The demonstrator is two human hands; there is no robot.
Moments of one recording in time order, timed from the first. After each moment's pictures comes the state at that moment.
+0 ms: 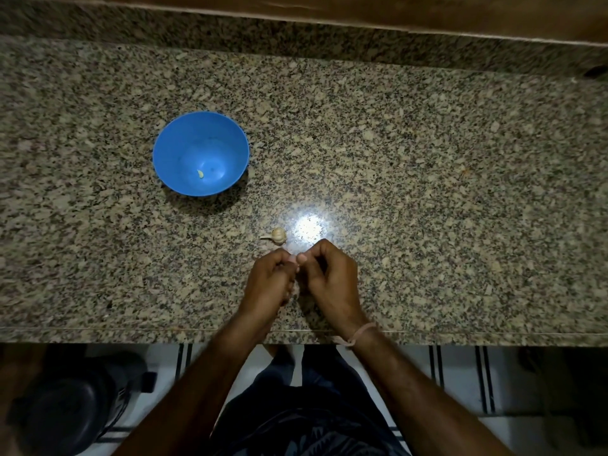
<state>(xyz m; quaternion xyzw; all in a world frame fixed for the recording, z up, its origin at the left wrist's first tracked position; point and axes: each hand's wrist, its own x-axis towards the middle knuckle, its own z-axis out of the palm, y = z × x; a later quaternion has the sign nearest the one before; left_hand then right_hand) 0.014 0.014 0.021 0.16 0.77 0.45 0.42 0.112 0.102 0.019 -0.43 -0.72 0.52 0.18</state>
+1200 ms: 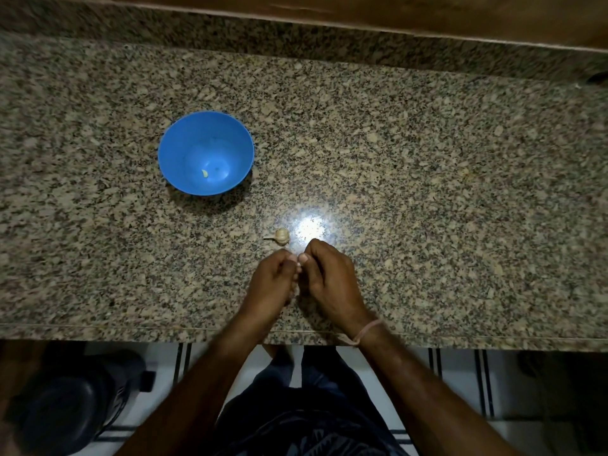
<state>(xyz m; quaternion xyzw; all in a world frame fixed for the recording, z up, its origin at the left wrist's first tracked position) 0.011 0.013 0.027 0.13 0.74 0.47 0.47 0.108 0.108 0.013 -0.33 -0.81 0.45 0.15</state>
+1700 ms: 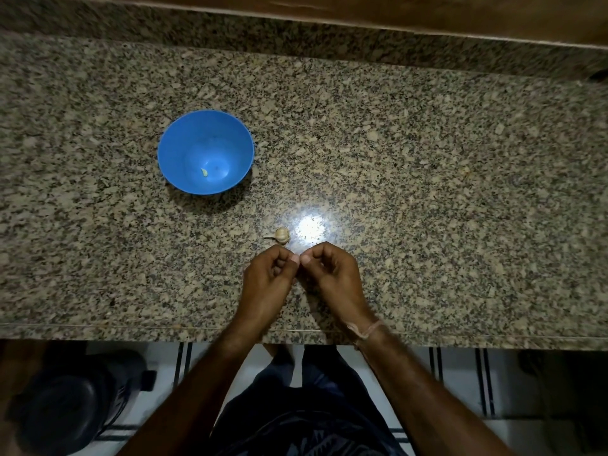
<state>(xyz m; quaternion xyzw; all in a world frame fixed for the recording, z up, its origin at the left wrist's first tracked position) 0.011 0.008 0.032 0.20 0.78 0.47 0.36 0.114 0.106 0.015 -0.40 -0.62 0.66 0.16</state>
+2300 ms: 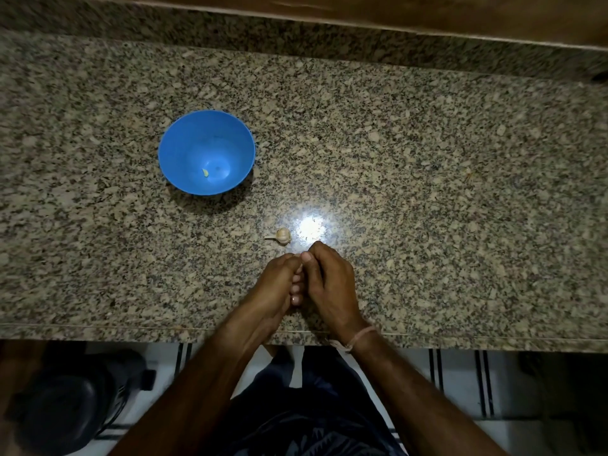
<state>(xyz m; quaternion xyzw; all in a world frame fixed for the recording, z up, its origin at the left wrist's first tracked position) 0.015 0.029 0.043 -0.02 0.65 0.52 0.56 0.106 0.094 0.014 -0.39 -0.77 0.47 0.17</state>
